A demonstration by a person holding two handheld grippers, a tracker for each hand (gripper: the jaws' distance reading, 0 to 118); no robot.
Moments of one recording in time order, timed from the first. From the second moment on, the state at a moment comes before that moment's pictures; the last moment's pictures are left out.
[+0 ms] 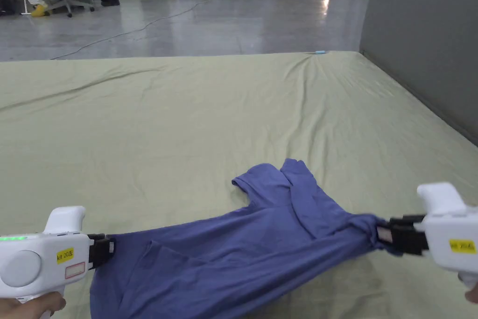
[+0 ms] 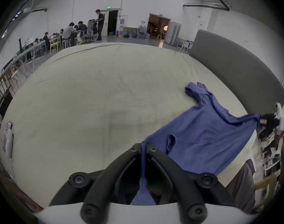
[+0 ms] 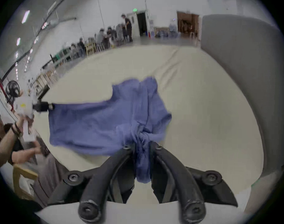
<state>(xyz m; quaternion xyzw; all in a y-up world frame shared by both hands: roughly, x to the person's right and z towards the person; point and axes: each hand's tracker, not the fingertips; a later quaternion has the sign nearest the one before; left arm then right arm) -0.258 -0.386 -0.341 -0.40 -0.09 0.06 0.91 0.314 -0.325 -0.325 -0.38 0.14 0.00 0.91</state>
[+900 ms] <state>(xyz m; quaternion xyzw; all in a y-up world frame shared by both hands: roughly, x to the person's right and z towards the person) -0.290 0.000 -0.577 -0.17 -0.01 0.08 0.98 0.289 0.072 -0.606 -0.11 0.00 0.02 0.99</state>
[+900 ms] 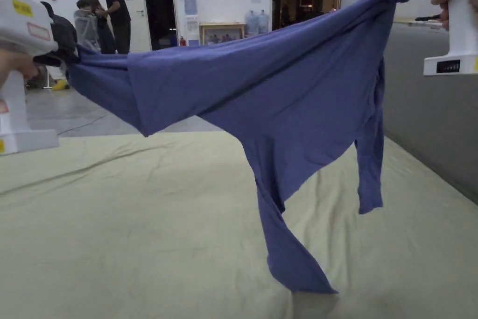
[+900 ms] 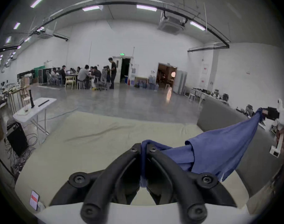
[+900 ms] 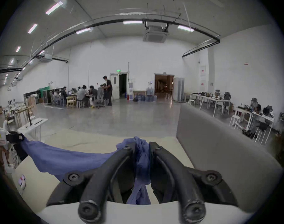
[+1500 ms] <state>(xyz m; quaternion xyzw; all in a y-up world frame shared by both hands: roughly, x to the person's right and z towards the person) -0.270 -0.117 -0.637 -0.27 -0.01 0.04 0.96 0.310 -0.100 -0.678 -0.23 0.00 -0.03 0.97</state>
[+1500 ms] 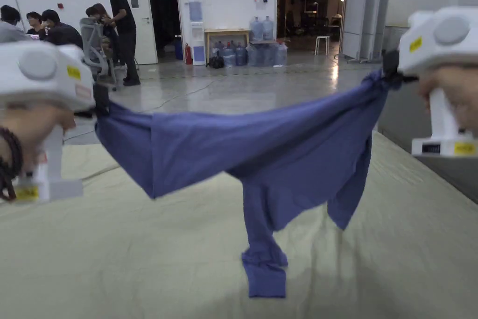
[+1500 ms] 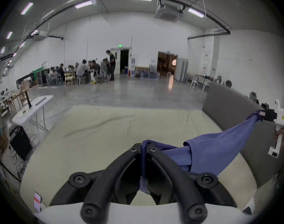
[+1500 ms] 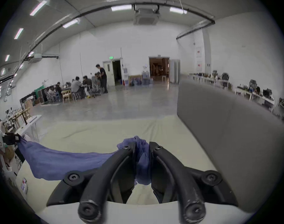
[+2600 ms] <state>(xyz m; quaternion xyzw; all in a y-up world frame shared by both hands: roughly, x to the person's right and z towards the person) -0.294 -0.465 -0.326 -0.52 -0.09 0.11 0.84 0.376 -0.462 -0.336 -0.51 0.08 -0.05 0.85</state>
